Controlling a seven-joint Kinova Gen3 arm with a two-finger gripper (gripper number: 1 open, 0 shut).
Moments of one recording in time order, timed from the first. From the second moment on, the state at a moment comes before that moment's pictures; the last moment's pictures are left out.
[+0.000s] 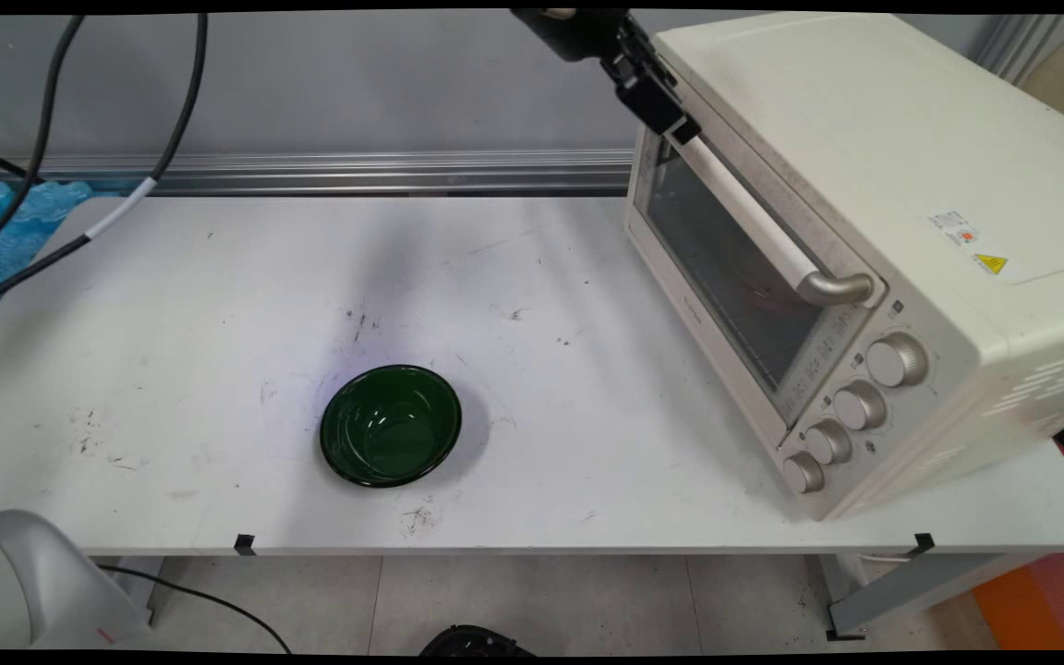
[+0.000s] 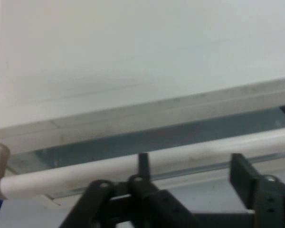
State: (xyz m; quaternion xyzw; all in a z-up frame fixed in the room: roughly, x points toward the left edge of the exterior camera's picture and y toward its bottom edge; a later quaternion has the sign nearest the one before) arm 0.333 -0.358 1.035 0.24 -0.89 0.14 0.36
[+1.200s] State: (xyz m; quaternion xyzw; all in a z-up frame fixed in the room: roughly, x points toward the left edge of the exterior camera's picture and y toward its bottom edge) arm 0.279 -0.386 1.015 0.32 -0.88 0.17 0.32
